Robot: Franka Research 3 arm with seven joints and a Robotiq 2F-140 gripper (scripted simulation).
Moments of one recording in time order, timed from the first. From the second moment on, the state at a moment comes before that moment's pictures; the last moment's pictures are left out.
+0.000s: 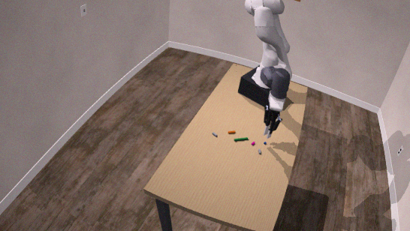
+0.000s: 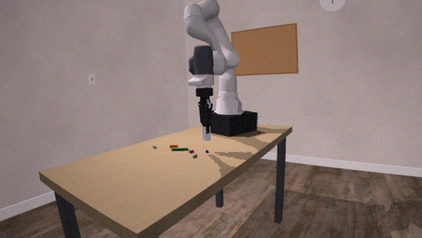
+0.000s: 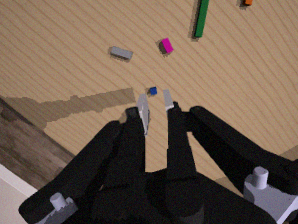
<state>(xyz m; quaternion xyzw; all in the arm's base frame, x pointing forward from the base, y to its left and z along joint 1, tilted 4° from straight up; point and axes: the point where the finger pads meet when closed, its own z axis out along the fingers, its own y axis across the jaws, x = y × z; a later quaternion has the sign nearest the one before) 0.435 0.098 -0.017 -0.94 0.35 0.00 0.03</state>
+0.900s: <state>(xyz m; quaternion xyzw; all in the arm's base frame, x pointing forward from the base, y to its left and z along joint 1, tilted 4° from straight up) 0.436 0.100 -0.051 -0.94 0.35 0.00 0.03</state>
